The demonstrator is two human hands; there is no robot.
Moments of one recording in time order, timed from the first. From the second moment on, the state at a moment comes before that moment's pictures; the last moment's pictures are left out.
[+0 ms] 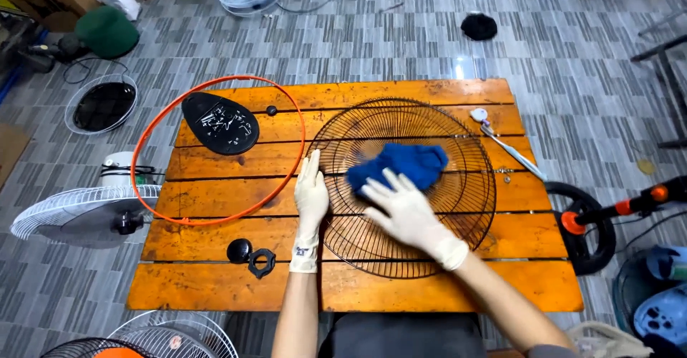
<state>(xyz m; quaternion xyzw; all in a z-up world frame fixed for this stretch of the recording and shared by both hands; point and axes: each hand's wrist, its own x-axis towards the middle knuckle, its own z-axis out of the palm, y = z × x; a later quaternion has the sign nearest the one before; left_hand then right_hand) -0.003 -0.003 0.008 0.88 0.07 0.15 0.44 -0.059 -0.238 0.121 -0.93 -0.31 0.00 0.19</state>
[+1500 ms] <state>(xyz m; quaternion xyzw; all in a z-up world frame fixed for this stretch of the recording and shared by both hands) -0.002 -0.010 0.007 0.89 0.06 0.21 0.40 -0.058 -0.271 0.114 -0.95 -0.29 -0.05 0.13</state>
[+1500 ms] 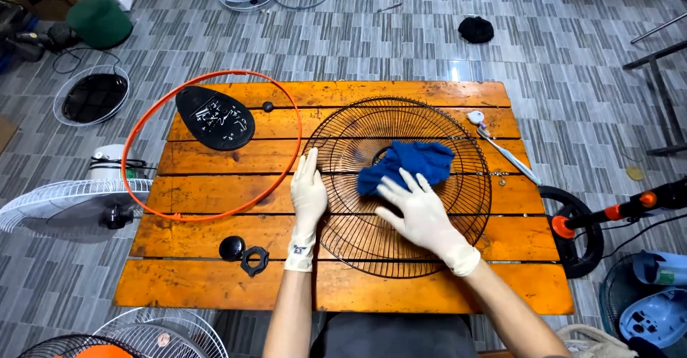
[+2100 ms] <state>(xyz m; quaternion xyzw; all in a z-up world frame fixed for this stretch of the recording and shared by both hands) -0.004 -0.010 0.009 0.89 0.05 0.23 0.39 -0.095 -0.288 0.119 -0.93 -0.32 0.06 0.15</state>
